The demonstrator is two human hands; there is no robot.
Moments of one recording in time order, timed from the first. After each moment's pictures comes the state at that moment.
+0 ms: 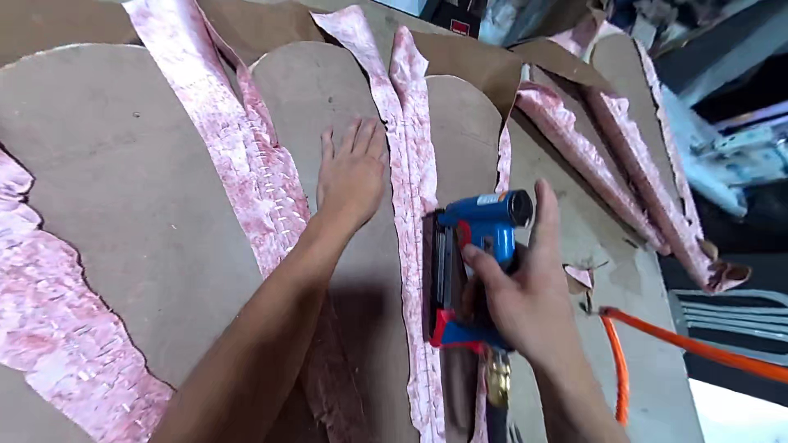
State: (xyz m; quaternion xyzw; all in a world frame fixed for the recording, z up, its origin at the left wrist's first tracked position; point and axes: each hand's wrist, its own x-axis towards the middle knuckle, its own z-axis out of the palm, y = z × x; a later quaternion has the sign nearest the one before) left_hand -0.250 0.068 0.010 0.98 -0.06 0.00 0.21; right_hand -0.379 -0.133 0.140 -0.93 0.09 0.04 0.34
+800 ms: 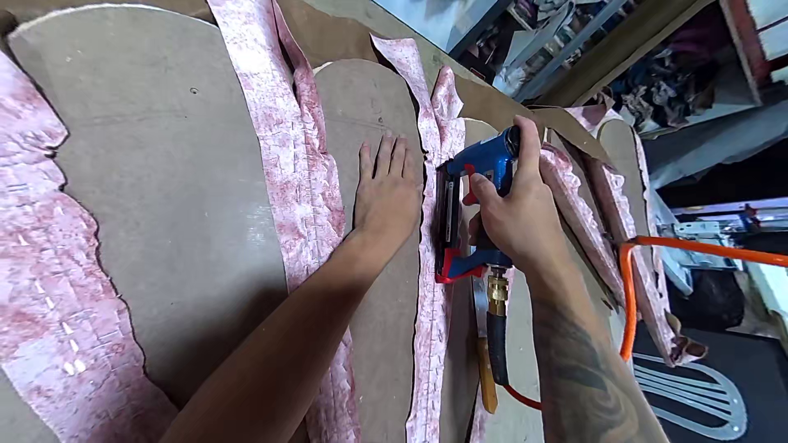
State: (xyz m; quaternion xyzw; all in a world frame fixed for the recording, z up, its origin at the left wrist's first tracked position) left_hand -0.253 0.068 0.013 0.97 0.00 0.00 0.23; right_hand -0.237 -0.073 0.131 -0.97 0.01 0.06 0.22
